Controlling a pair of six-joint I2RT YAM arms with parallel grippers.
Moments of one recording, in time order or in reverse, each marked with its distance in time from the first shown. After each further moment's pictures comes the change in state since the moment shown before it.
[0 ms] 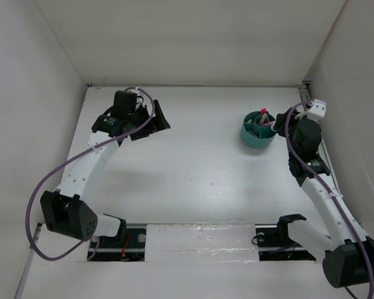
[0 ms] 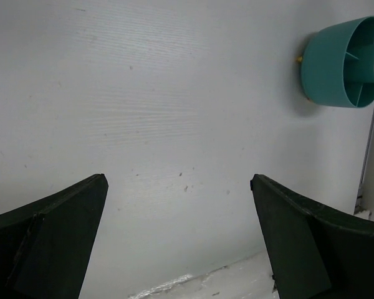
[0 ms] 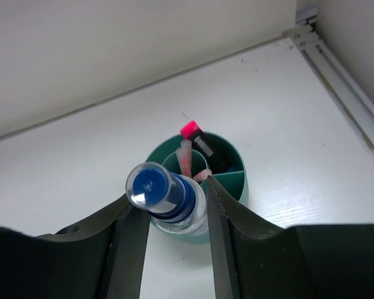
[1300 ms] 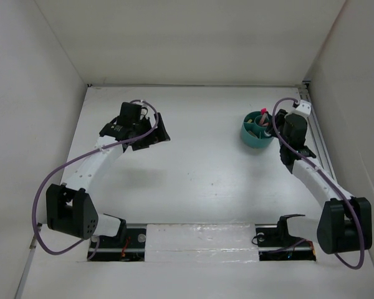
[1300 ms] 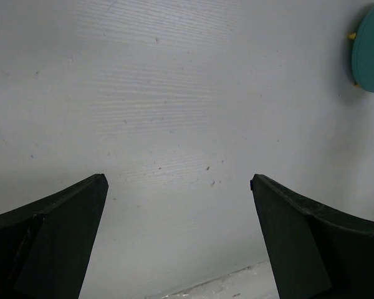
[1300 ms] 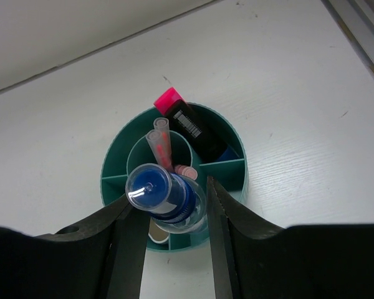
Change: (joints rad) left arm 0.000 0.016 -0.182 0.095 -0.021 0.027; right arm -0.050 0.284 -0.045 0.139 -0.059 0.041
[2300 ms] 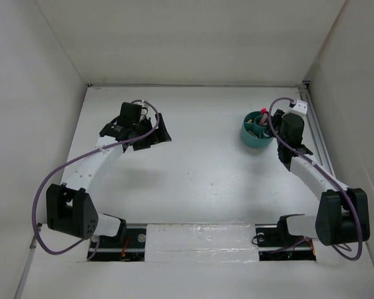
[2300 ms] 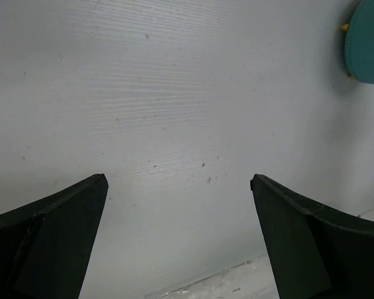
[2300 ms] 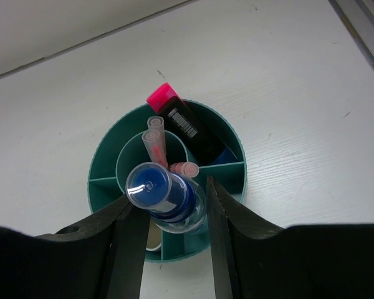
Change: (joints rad) left arm 0.000 0.000 -0.004 0.008 0.036 0.012; right arm 0.000 0.066 0.000 0.045 0.000 -0.023
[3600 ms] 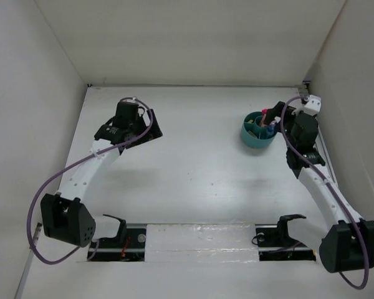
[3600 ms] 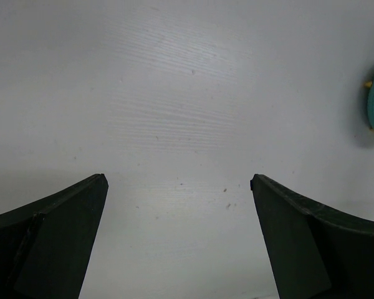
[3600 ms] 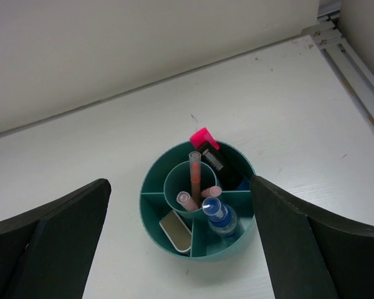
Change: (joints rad) left arm 0.000 -0.048 0.008 -0.020 -0.173 -0.032; right arm 0.000 -0.197 0.024 -0.057 -0.039 -0.009
